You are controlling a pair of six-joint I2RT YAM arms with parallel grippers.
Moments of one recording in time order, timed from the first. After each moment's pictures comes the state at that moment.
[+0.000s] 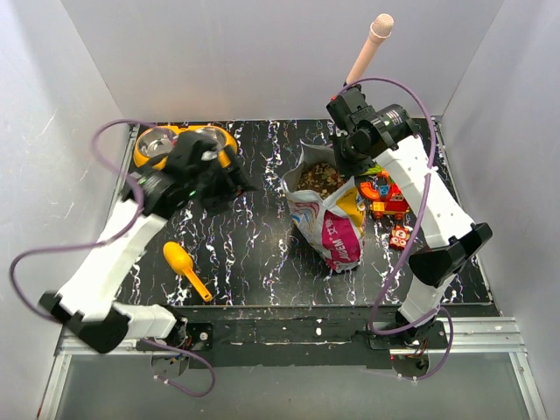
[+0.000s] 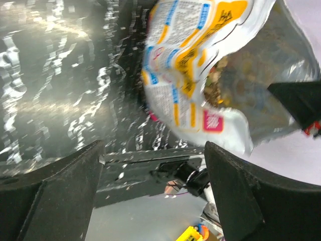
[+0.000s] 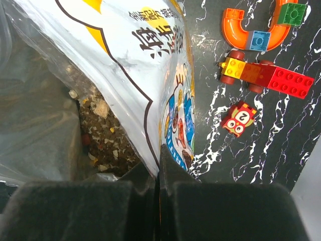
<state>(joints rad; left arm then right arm) -0.60 1.38 1.64 -1.03 0.05 -1.00 0.62 1.77 2.19 -1.50 0.23 0.31</state>
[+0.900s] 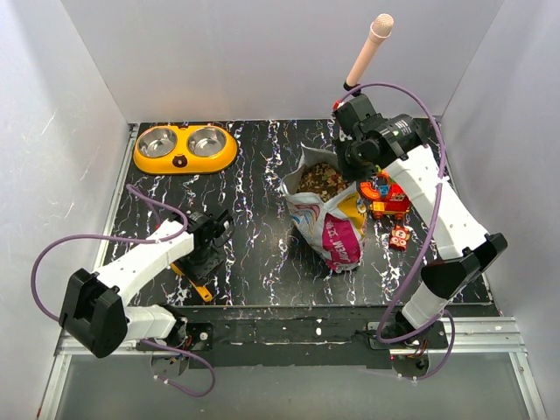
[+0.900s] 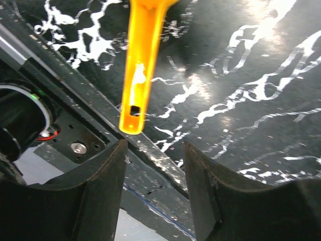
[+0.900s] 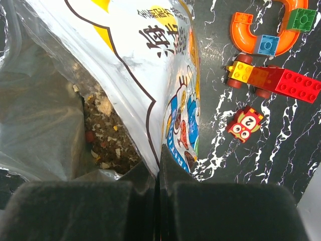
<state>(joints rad) -0.58 1.26 0.93 -1.29 -0.26 -1.44 0.62 1.65 2.03 -1.40 0.18 0.28</state>
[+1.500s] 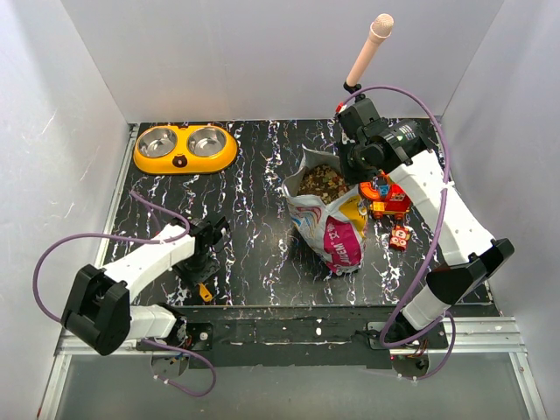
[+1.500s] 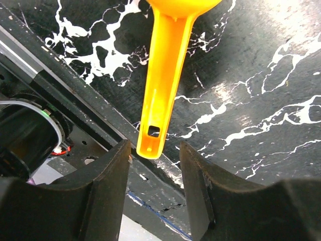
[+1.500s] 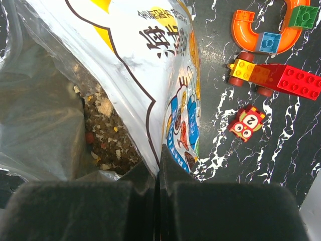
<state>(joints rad) -0.54 1.27 0.78 -1.23 -0.25 -1.37 0.62 1.60 1.96 -1.36 0.17 0.29</state>
